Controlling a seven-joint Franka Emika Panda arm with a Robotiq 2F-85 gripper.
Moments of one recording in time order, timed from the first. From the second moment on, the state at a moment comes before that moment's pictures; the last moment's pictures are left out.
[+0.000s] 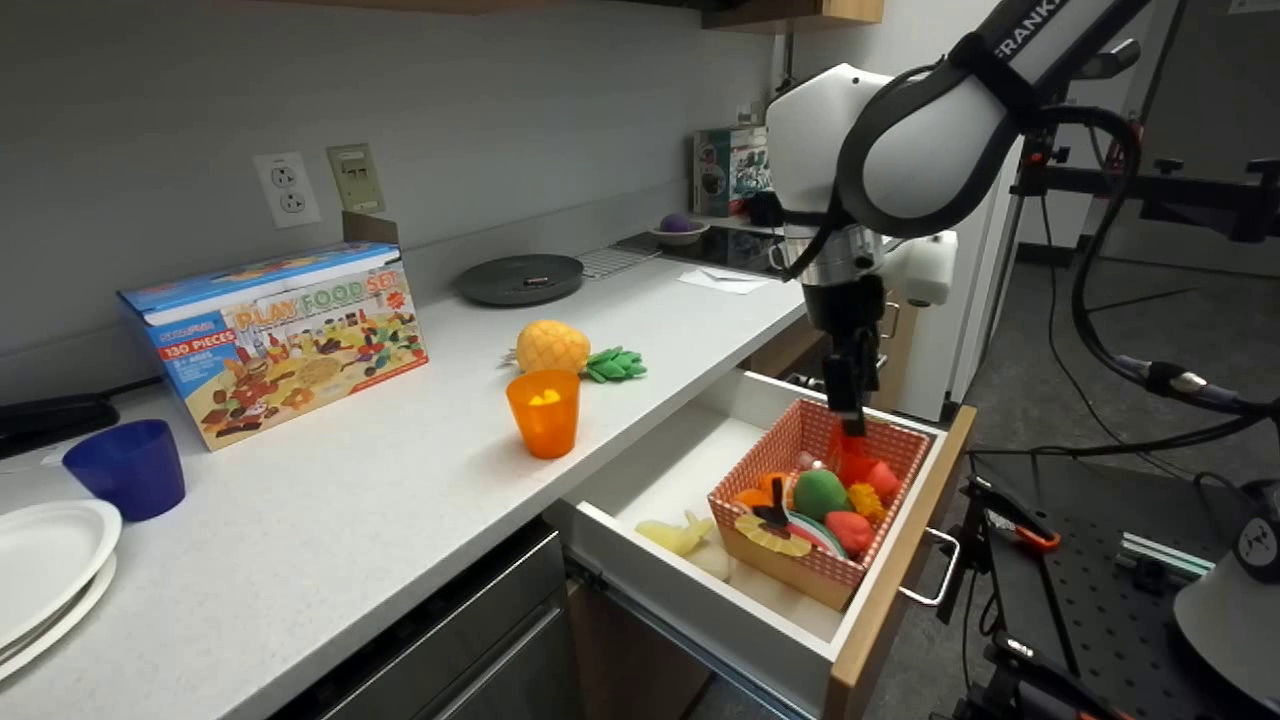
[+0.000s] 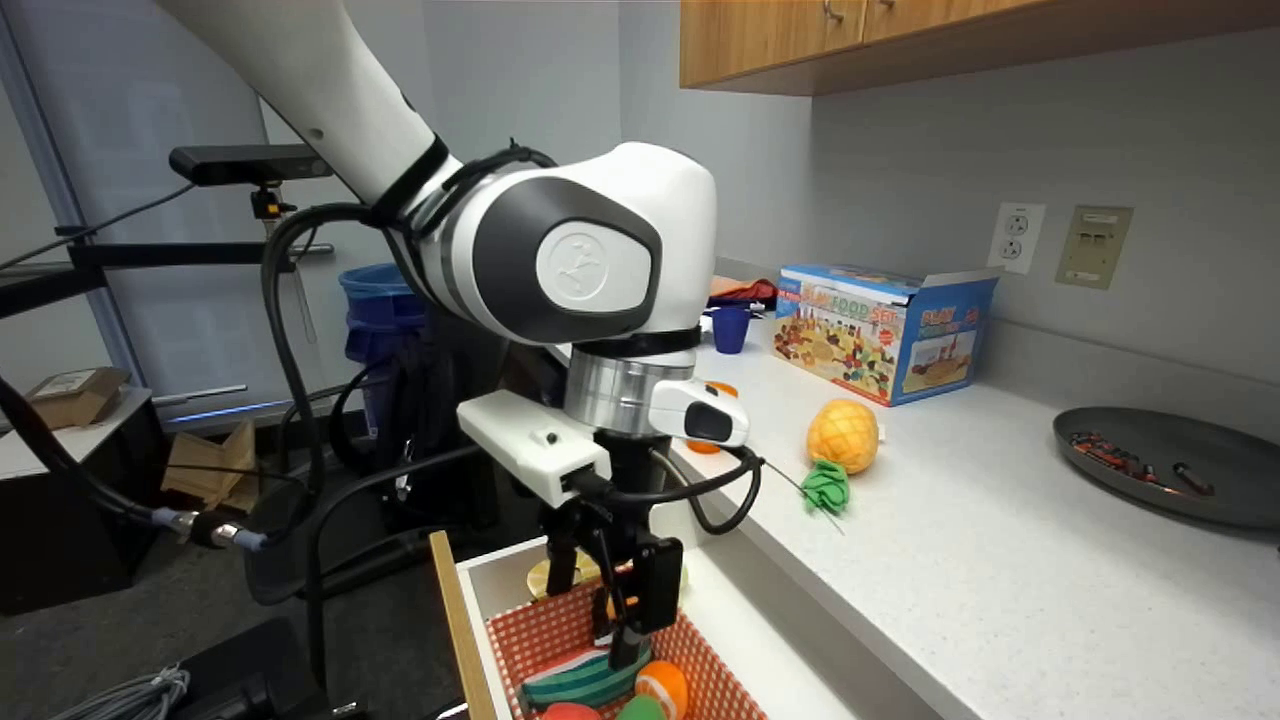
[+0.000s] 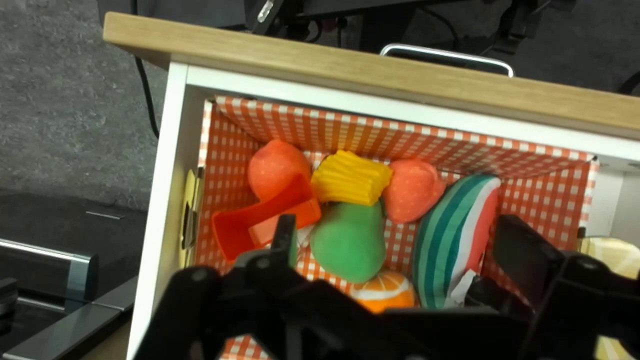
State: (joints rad) arm -0.06 -0.10 -0.14 -2.59 -0.13 2.24 0.00
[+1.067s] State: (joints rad) arm -0.07 -0.05 -0.14 -2.63 -0.08 2.08 -0.06
